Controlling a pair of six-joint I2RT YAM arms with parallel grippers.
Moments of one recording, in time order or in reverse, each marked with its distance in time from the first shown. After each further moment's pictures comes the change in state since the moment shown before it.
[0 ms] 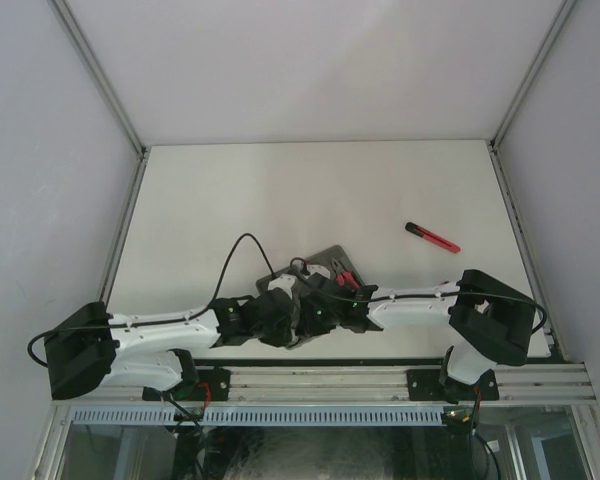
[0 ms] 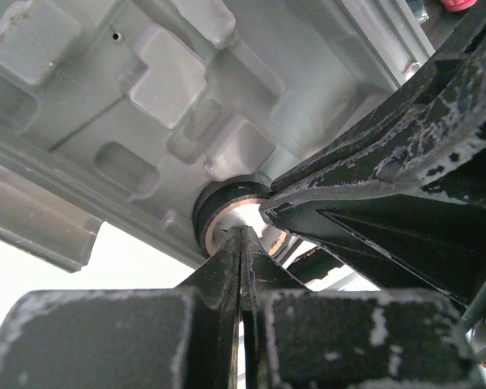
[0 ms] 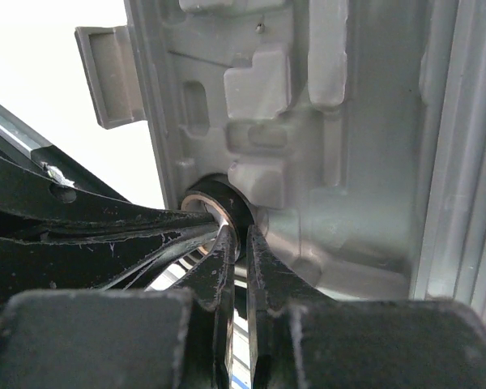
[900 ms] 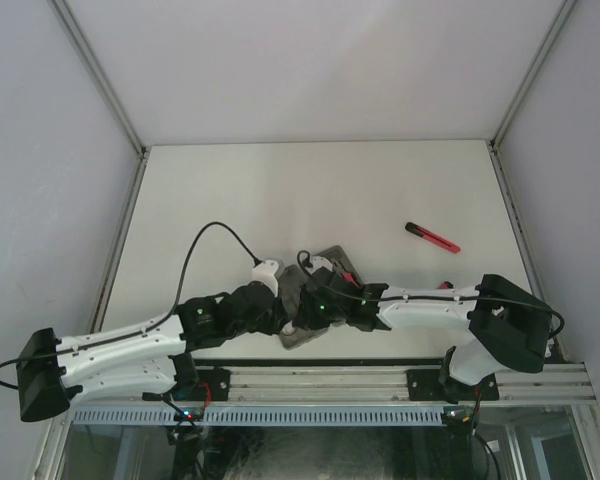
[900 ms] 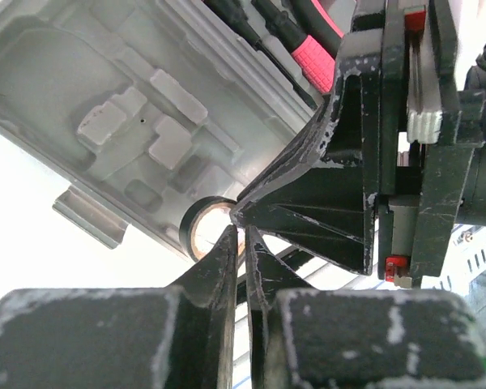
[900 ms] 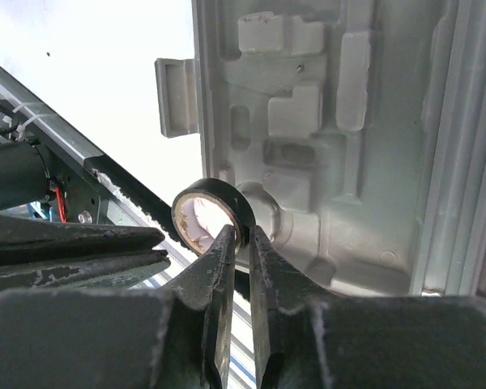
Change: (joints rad) left arm -0.006 -0.282 0.061 -0.098 -0.126 0.037; right arm -0.029 -0.089 -0.007 0.030 0.006 -0.025
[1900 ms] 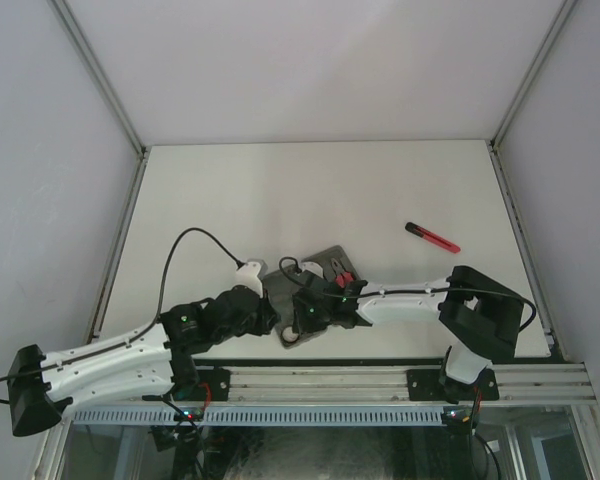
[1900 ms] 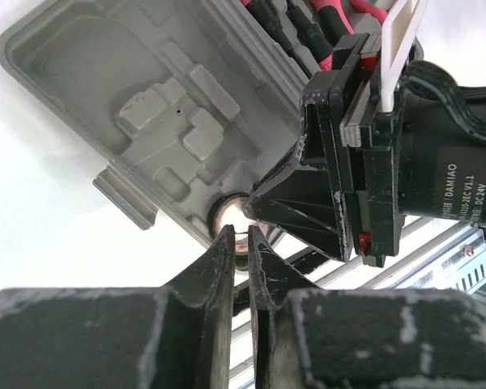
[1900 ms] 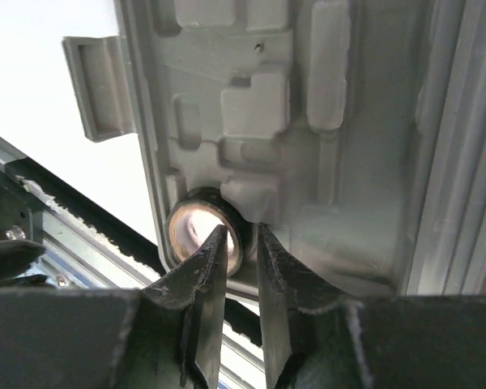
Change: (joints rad) left arm 0.036 -0.152 -0.077 -0.031 -0.035 -0.037; right arm 0.030 0.142 0.105 -0.118 0.029 -0.029
